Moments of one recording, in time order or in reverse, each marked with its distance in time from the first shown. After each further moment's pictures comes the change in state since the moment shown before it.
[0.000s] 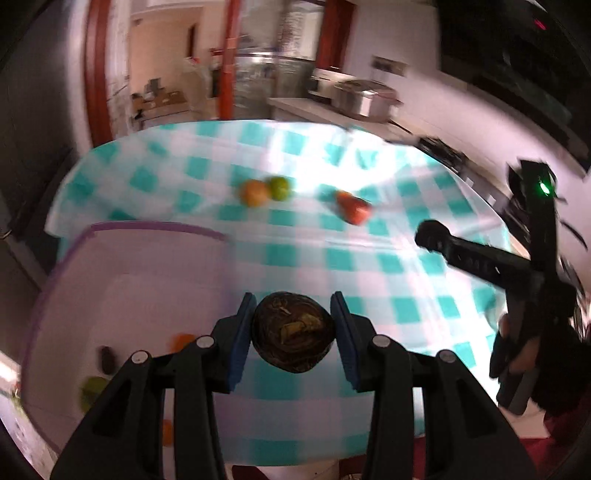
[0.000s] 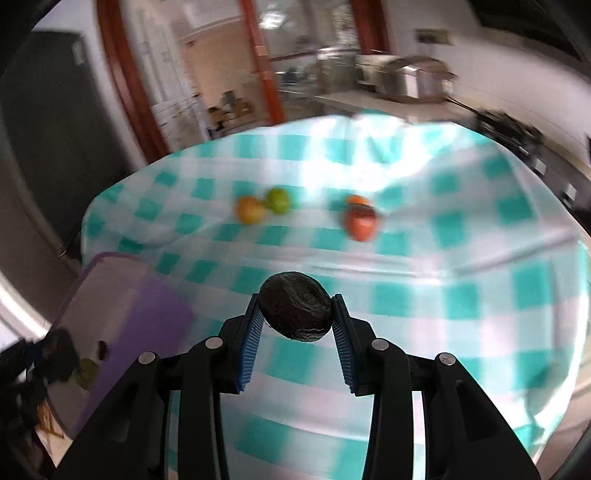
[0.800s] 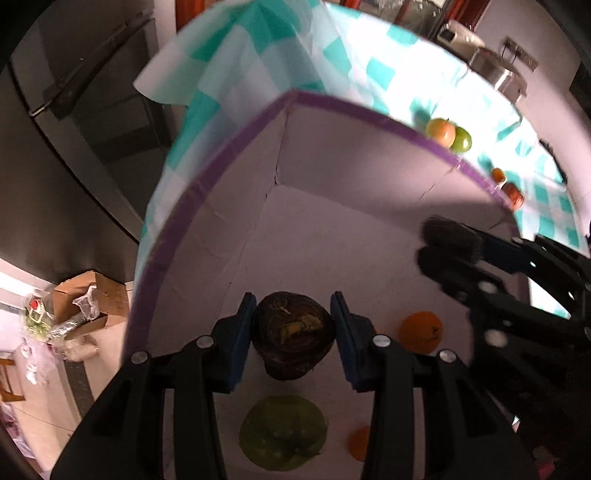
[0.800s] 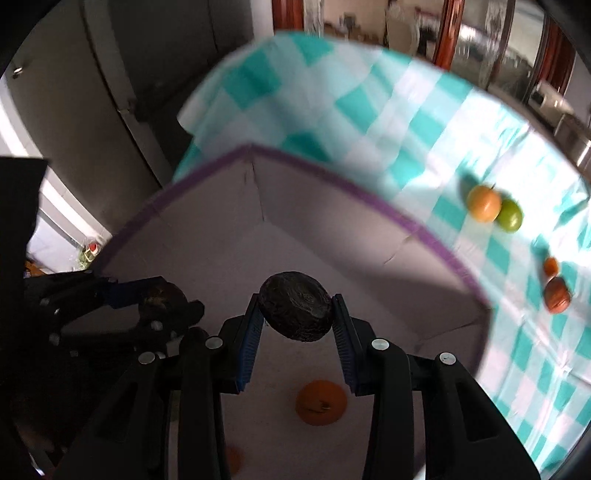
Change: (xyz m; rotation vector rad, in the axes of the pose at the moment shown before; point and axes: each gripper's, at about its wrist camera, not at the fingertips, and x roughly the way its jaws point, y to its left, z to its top) left arm 0.091 0.247 -0.022 -0.246 0.377 0.155; right arm 0.163 0.305 -0.011 -0.416 0.371 0.092
